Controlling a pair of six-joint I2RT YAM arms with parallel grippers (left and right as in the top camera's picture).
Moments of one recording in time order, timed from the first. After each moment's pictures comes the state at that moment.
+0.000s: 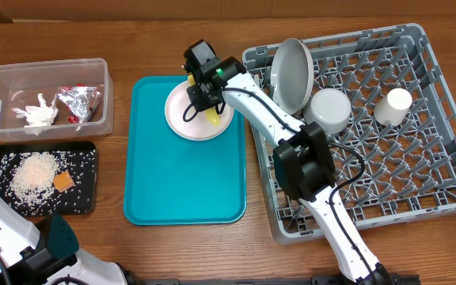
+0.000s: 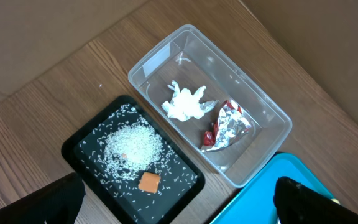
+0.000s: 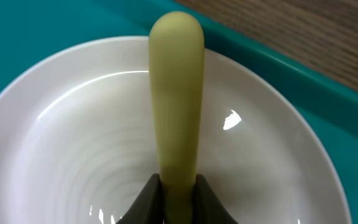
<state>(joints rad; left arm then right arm) 0.56 1.81 2.52 -1.62 -0.07 -0.32 0.62 2.64 2.43 -0.97 -0.05 0.15</state>
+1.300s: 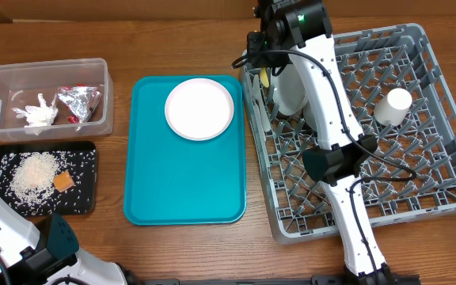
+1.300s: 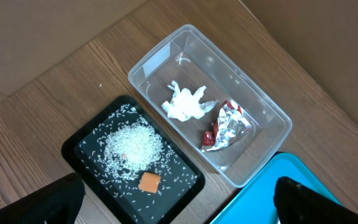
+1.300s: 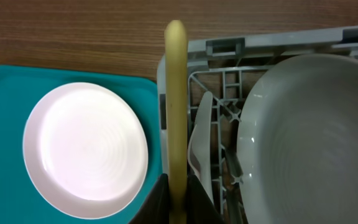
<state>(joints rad) 0.56 1.81 2.52 -1.62 -0.07 -0.32 0.38 2.65 3.10 -1.64 -0.05 0.30</state>
